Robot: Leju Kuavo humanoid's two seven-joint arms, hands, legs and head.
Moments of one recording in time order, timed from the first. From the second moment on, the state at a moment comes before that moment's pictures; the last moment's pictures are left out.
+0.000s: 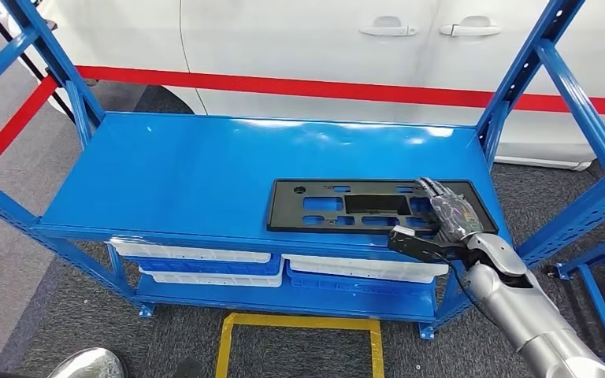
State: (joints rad) left arm -0.09 -0.21 0.87 -0.19 -1.34 0.25 -0.45; right arm -0.57 -0.41 0.57 -0.84 0.74 -0.09 -0.23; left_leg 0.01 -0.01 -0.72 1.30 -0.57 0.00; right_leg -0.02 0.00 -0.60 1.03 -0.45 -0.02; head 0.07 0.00
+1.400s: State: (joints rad) left arm -0.09 -0.21 0.87 -0.19 -1.30 0.28 -0.47; right arm -0.18 -0.32 0.41 -1.49 1.18 -0.50 -0.15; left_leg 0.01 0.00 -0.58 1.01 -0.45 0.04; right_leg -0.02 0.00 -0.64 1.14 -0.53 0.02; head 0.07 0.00
